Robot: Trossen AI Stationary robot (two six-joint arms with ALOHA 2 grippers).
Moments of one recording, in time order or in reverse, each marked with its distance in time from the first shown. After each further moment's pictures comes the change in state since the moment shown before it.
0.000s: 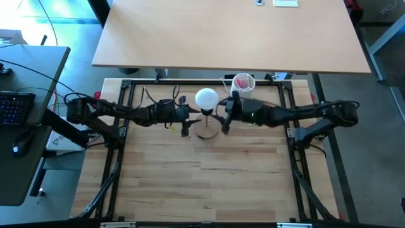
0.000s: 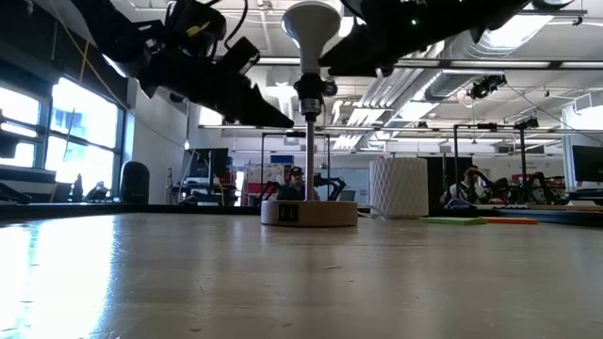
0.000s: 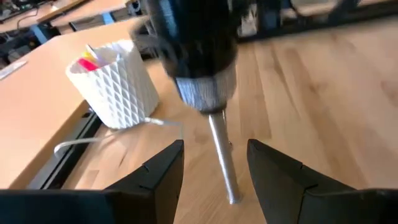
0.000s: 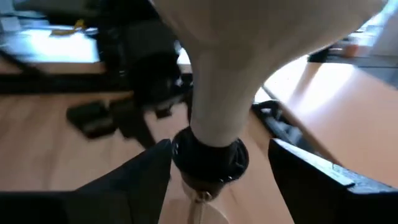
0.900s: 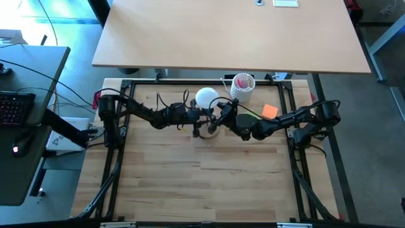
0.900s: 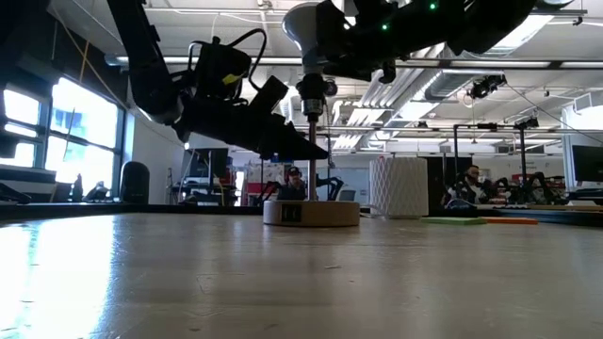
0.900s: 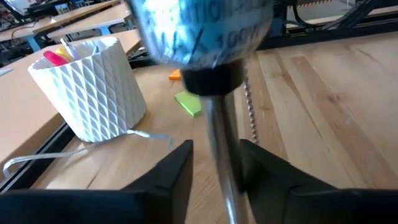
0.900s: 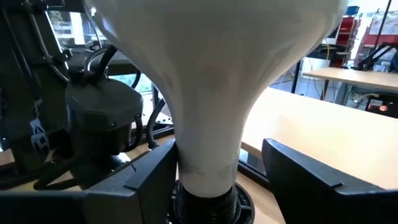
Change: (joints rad) left arm 0.021 0.380 0.075 0.394 0.047 -0.030; right arm 0.150 0.256 0.000 0.518 0.536 0.078
